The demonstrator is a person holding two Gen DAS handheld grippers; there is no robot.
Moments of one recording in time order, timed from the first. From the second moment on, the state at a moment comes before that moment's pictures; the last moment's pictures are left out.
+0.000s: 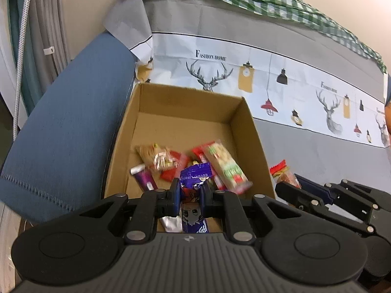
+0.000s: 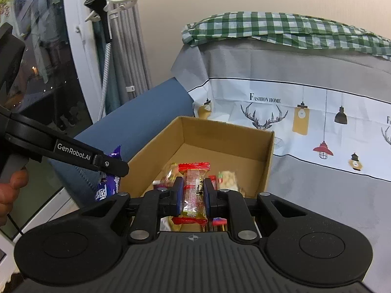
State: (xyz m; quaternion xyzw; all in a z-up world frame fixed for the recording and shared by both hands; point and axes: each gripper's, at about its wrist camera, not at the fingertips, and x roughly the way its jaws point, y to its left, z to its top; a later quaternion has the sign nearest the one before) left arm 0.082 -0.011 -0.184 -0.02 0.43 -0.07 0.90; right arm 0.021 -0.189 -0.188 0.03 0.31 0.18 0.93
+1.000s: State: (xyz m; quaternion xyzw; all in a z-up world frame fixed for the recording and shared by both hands) left arm 0.218 -0.017 -0.270 0.03 0.49 -0.05 0.87; right arm 0.156 -0.184 -0.278 0.05 0.37 0.15 0.91
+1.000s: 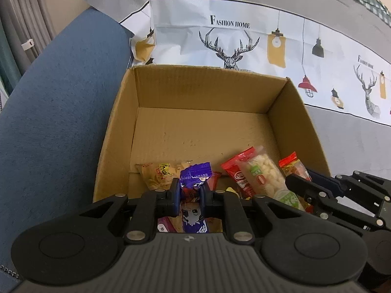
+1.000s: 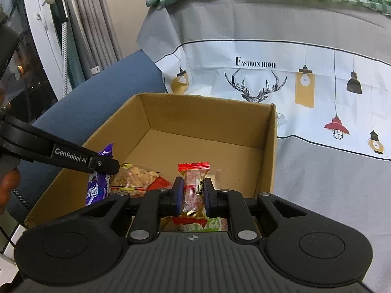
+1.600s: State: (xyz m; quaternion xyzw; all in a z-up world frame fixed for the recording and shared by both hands) left arm 0.136 -0.014 -0.242 0.04 0.47 0.01 0.88; right arm 0.103 -0.190 -0.255 0.04 0.39 0.16 0.90
